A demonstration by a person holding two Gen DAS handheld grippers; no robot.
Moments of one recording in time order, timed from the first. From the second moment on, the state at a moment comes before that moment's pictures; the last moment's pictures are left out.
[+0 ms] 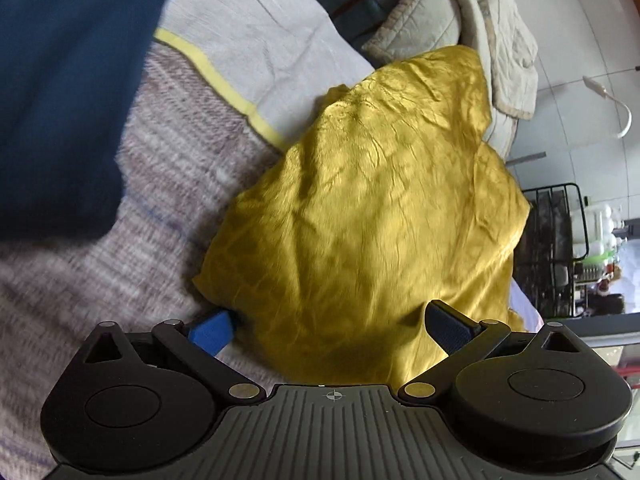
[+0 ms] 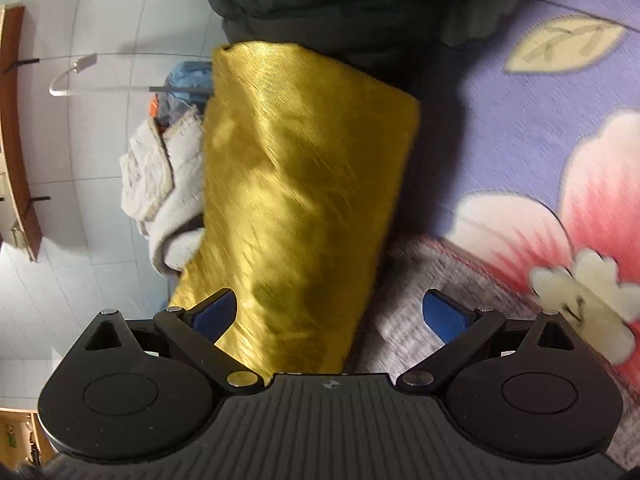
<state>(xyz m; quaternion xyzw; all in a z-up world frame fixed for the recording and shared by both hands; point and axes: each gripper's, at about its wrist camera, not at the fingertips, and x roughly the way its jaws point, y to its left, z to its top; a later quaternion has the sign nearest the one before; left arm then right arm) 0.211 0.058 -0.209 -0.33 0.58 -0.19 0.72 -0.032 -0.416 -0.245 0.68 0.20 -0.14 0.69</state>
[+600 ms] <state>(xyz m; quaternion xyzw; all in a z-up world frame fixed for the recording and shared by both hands) 0.264 0.014 -0.217 -0.32 0.58 -0.19 0.73 0.032 -0.451 -0.247 0.66 0.20 -0.17 0.71</state>
